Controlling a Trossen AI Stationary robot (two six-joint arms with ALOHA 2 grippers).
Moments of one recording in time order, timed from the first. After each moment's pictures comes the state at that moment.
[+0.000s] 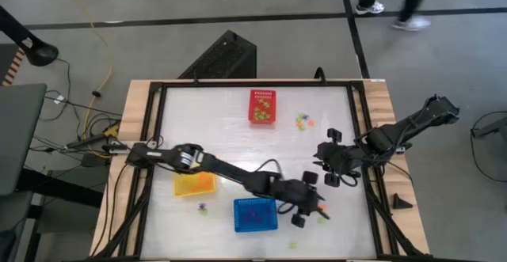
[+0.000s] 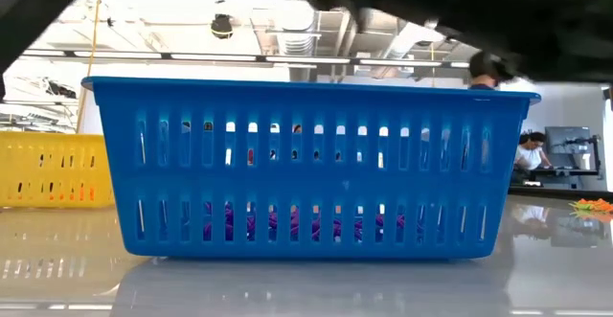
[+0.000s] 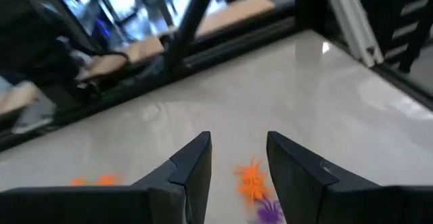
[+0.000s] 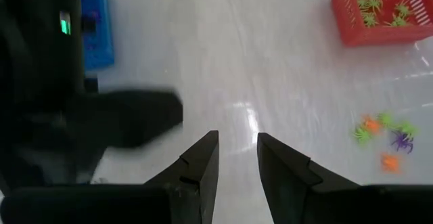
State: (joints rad) left arm -0.27 2.48 1.98 0.21 -0.08 0.24; right arm 0.47 1.00 0.92 -0.89 0.42 0.49
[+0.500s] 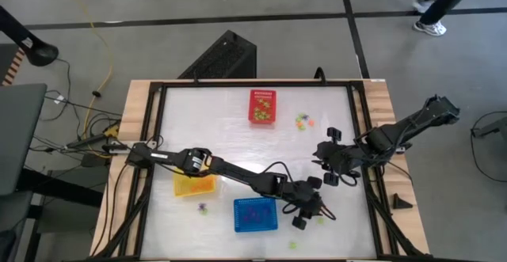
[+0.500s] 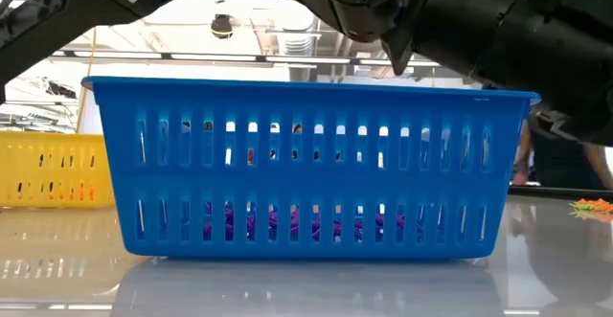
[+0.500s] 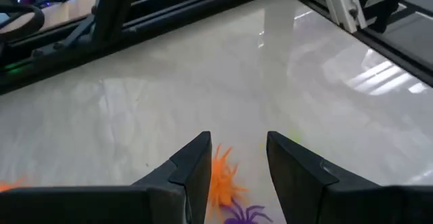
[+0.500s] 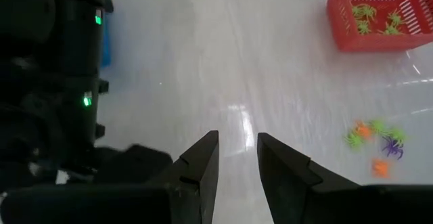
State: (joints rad) left arm -0.24 2.69 2.27 0.02 0.07 0.20; right arm 0.46 1.00 0.92 -0.88 0.44 0.46
